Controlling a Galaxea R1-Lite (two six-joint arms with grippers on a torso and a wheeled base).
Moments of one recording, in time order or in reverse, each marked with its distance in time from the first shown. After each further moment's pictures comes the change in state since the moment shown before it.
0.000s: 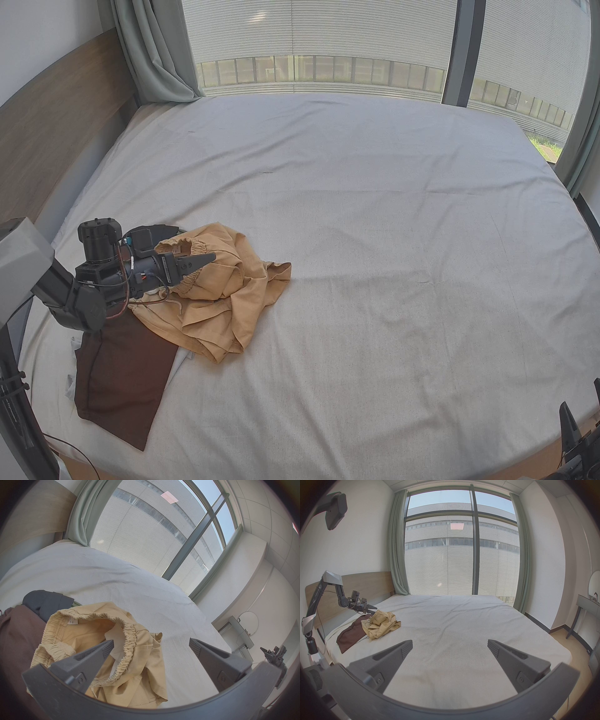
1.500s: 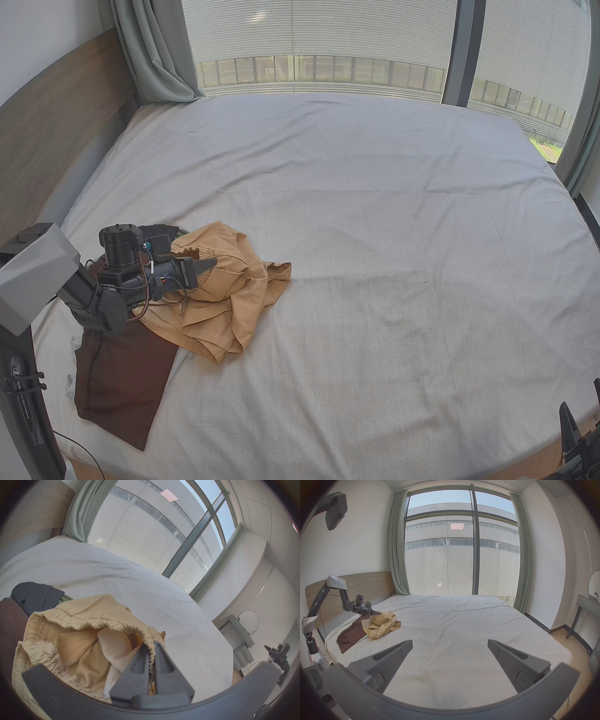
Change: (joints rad) left arm -0.043 0.121 -0.093 -0.029 0.027 -0.006; right arm 0.001 0.000 0.000 0.000 0.000 0.000
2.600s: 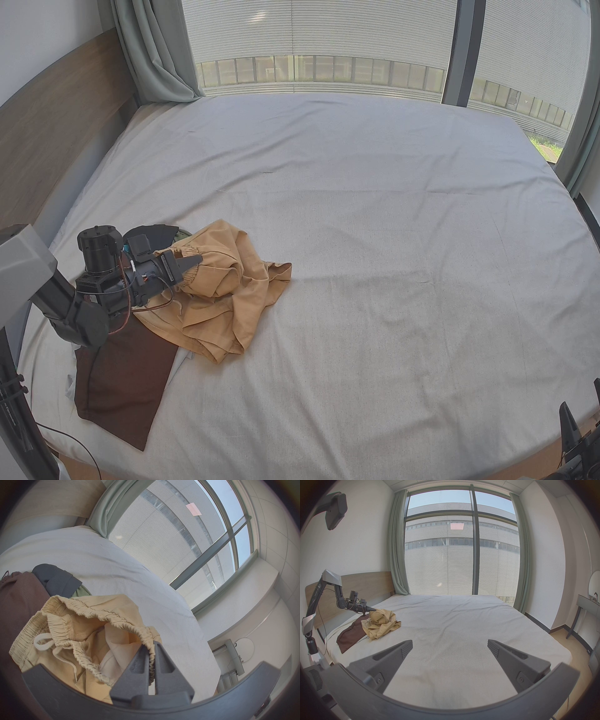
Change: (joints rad) left arm 0.003 -0.143 0.201 -0.111 0.071 -0.271; right arm -0.001 0.000 0.000 0.000 0.000 0.000
